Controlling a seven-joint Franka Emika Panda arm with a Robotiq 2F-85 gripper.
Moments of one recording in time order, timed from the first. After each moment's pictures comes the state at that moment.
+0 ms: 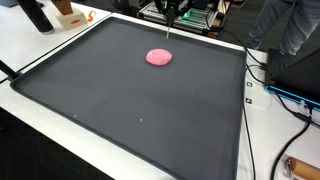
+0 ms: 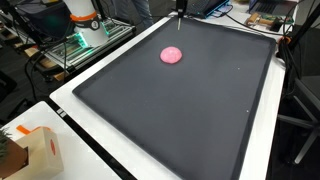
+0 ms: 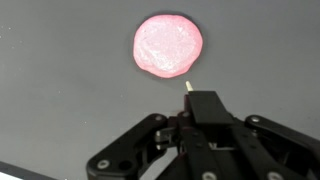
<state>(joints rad) 0.15 -0.04 0.19 -2.29 -0.15 2.25 0.07</state>
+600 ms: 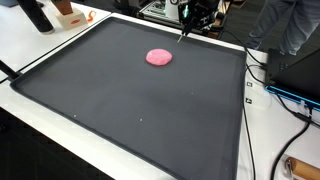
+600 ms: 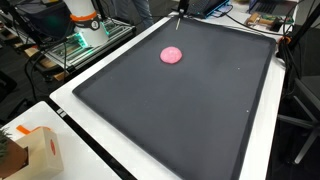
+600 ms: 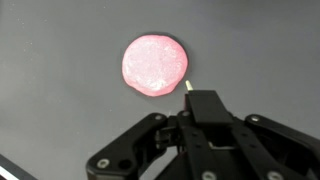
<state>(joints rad) 0.29 0.14 0.26 -2.13 -0.38 2.02 0.38</state>
